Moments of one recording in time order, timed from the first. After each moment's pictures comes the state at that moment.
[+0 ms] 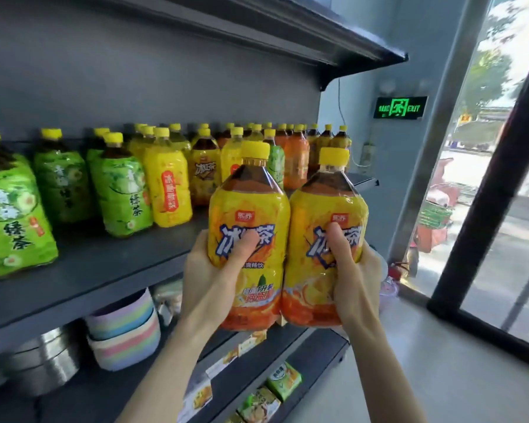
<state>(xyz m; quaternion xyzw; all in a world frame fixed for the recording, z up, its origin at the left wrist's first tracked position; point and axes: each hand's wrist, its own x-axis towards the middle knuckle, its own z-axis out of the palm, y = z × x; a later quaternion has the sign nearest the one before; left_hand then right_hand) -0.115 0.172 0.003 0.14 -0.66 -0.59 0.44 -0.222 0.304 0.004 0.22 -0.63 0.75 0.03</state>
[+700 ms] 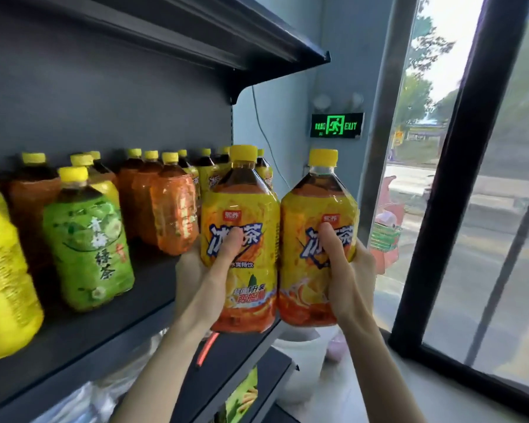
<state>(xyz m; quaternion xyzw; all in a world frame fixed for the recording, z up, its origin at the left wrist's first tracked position) -0.545 0.179 0.024 0.07 -0.66 -0.62 0.42 -0.636 0.325 0.024 0.19 -0.64 0.73 0.14</state>
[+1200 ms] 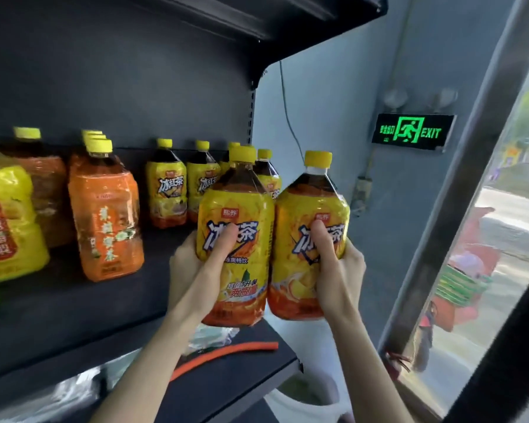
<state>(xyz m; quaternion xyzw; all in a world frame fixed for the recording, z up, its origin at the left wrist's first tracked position) -0.788 0.169 0.015 0.19 -0.65 -0.56 0.49 -0.919 0.284 0.020 0.27 -0.62 0.73 0.04</state>
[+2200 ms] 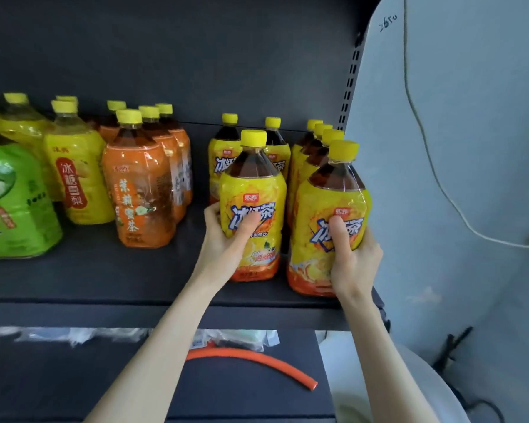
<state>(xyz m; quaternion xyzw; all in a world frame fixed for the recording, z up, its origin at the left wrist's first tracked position) -0.910 0.097 -0.012 0.38 -0.60 -0.42 0.57 -1.079 0.148 -0.010 0.45 -0.50 0.73 -0.13</state>
